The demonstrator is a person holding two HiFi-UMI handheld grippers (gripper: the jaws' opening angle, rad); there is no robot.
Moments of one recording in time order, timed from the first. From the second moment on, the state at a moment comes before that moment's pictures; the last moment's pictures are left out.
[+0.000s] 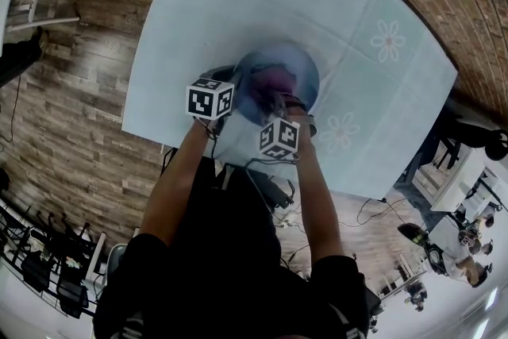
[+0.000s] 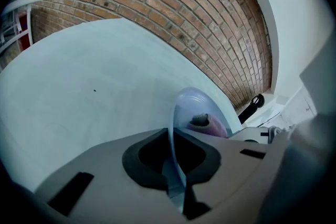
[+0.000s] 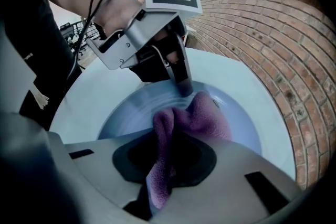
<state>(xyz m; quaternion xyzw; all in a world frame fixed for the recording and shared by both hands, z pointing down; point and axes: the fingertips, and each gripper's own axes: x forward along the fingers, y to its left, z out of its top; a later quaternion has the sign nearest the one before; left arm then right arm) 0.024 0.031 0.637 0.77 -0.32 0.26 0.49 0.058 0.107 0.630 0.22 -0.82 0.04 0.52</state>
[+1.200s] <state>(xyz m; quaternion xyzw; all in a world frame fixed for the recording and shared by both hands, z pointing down) 0.023 0.032 0.638 0.77 -0.32 0.26 0.48 0.062 0.175 0.621 0.13 -0.81 0.11 0.56</state>
